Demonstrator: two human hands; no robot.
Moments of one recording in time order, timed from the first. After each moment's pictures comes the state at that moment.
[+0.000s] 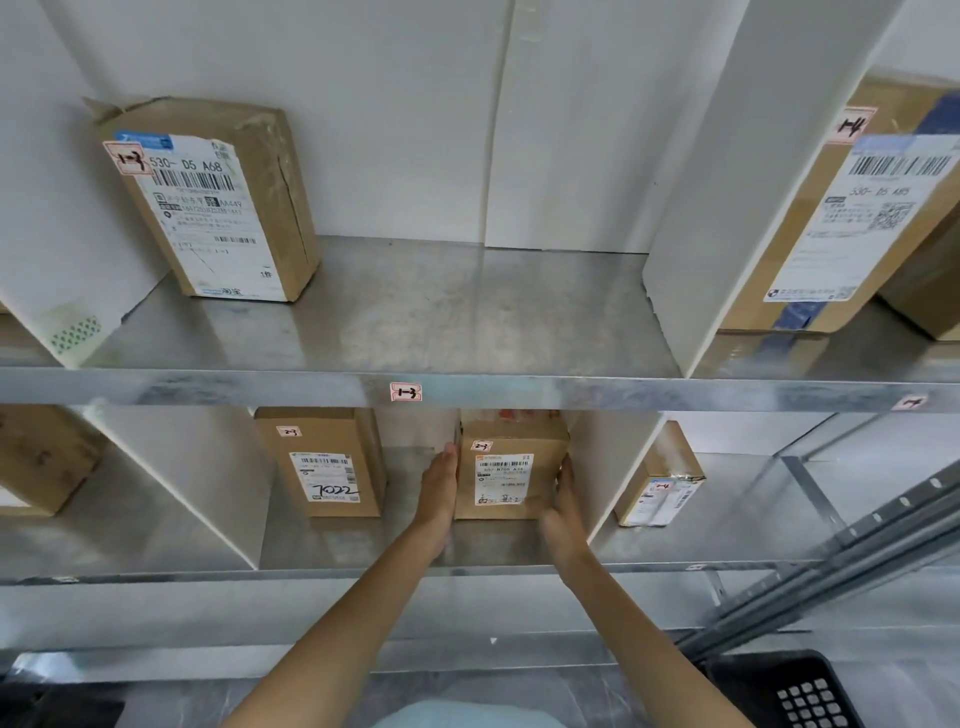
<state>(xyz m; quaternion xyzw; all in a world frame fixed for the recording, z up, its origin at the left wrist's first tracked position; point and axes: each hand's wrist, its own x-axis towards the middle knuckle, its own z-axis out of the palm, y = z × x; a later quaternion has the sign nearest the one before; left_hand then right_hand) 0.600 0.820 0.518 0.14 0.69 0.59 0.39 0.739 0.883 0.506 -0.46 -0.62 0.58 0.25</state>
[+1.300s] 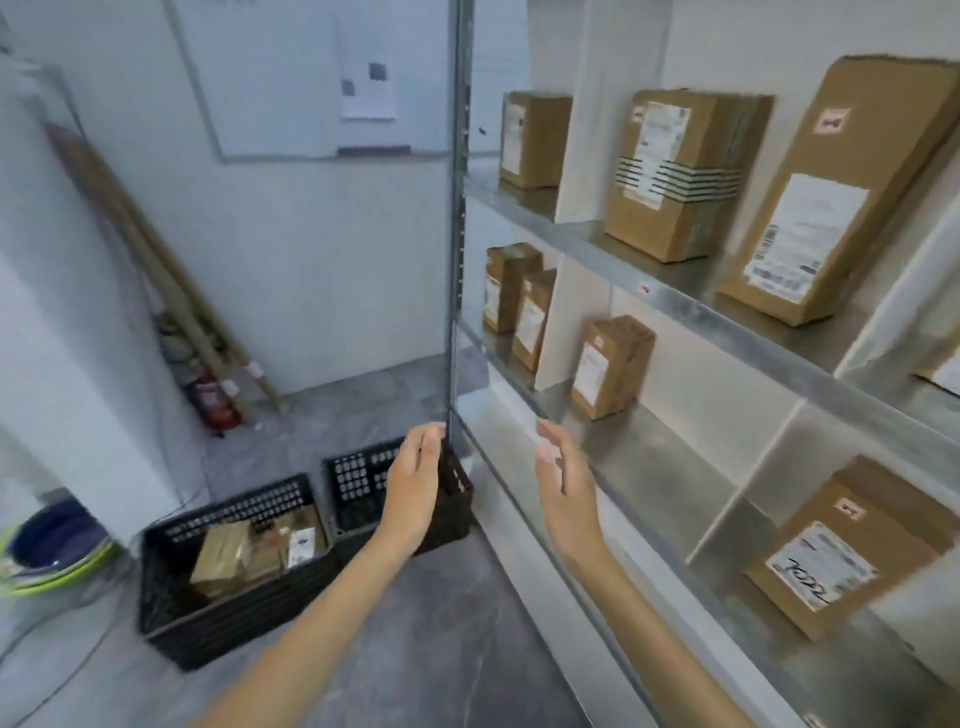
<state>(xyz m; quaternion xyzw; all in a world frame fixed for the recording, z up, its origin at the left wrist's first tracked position) 0.565 0.269 0.590 -0.08 0.74 0.65 -0.15 0.552 0.445 0.601 0.11 -0.80 0.58 0.10</state>
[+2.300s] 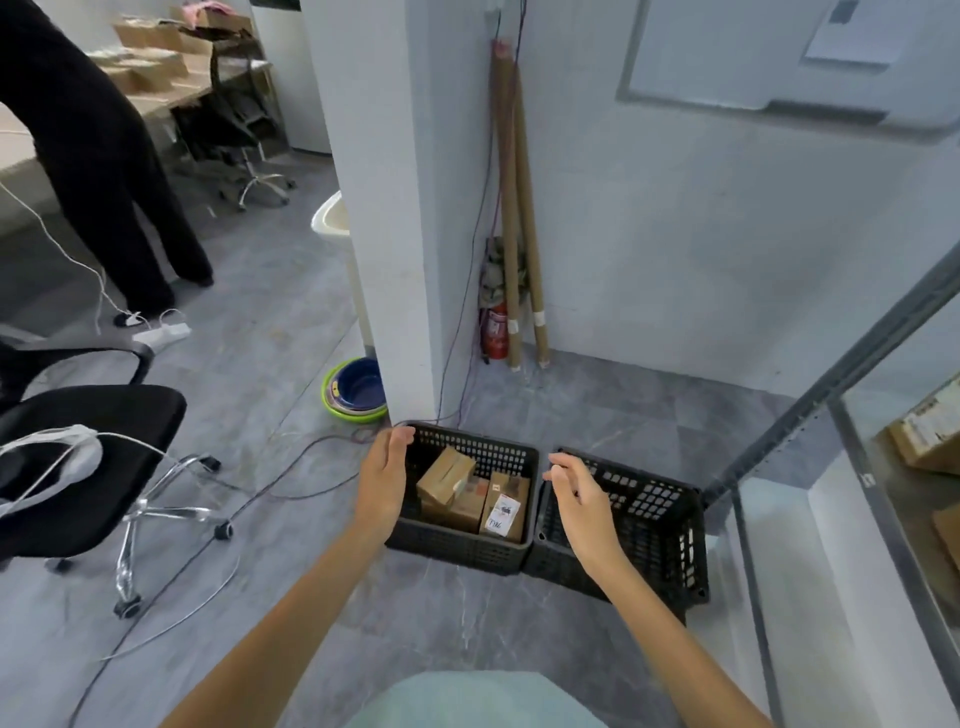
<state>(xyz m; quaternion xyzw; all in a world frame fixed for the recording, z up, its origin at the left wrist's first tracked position) 0.580 -0.084 0.513 -0.47 0.60 0.55 -0.34 0.415 0.078 0.509 0.28 -0.78 0.49 -0.27</state>
